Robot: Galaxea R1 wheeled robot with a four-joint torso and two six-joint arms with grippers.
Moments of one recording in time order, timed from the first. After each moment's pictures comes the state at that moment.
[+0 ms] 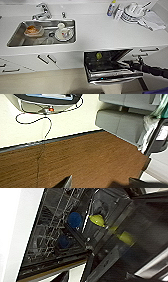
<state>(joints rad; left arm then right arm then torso) 1.68 2.97 -2.42 0.48 -0.23 -0.24 -0.31 2.12 -1.62 0.15 -0.04 0.80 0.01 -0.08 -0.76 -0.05</state>
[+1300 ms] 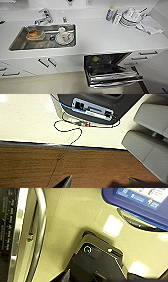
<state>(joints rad) 1.60 3.02 -2.59 0.14 -0.19 -0.29 -0.75 1.81 -1.44 0.20 -0.21 0.91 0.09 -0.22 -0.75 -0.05</state>
